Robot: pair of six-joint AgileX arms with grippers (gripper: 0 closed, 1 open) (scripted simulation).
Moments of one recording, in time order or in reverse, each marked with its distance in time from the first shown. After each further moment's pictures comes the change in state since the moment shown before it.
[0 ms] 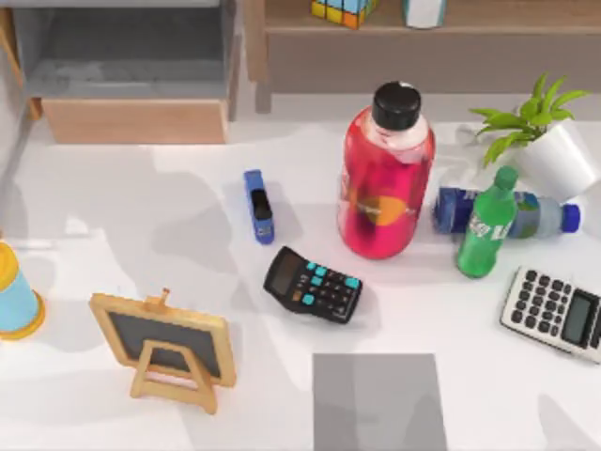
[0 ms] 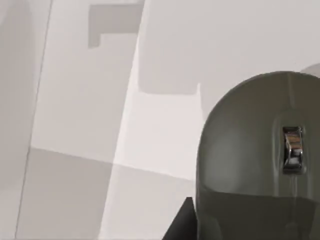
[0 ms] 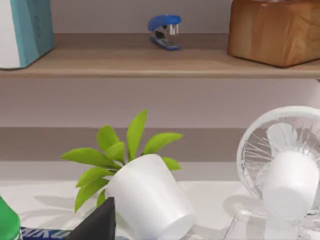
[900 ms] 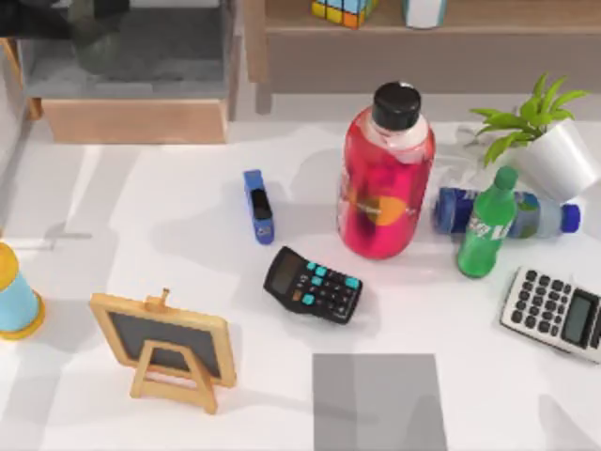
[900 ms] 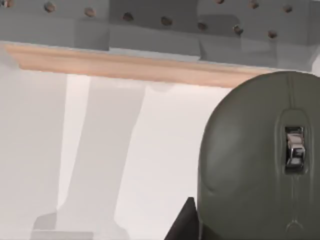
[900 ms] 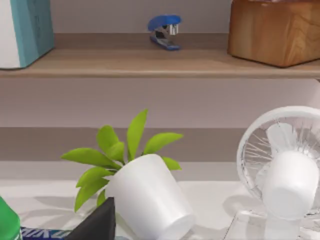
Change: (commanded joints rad) left arm -0.500 -0.462 -0.357 0.130 0.032 -0.405; right arm 0.000 0.000 0.000 0.000 0.000 0.000
